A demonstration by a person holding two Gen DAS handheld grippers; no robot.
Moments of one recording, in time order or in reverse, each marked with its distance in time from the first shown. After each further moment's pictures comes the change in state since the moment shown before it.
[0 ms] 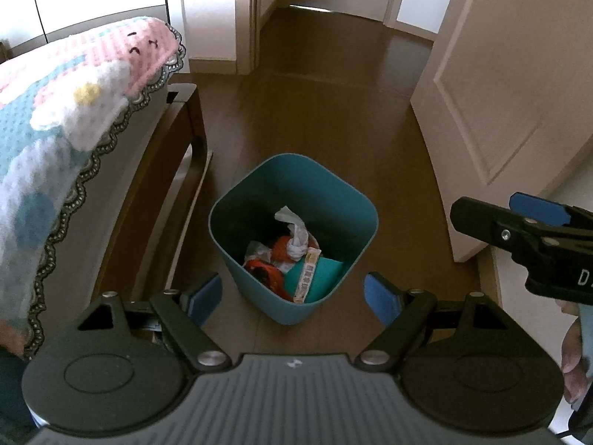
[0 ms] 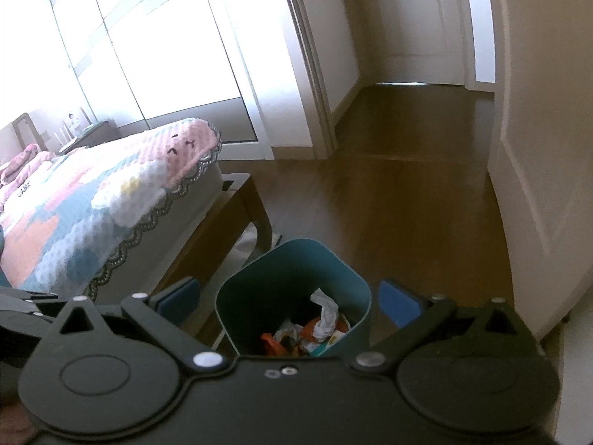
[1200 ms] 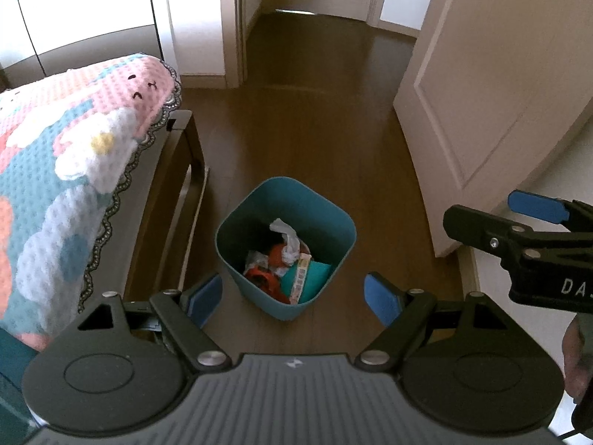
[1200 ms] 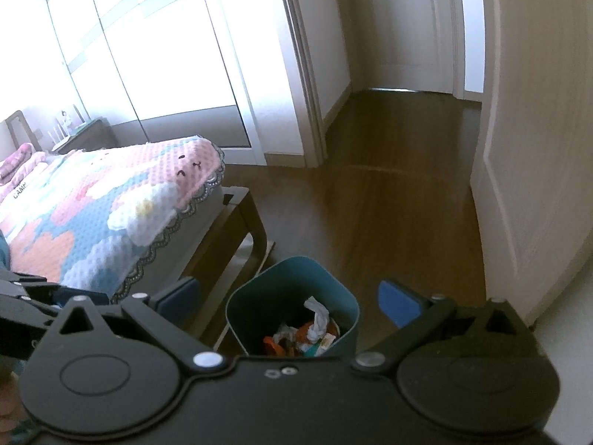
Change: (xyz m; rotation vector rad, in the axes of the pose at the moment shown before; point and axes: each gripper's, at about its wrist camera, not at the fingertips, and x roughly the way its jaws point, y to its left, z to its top) left arm -0.083 -0.011 0.044 0.053 0.030 -0.019; right arm -0.066 0.026 0.051 -0.015 0.034 -0.049
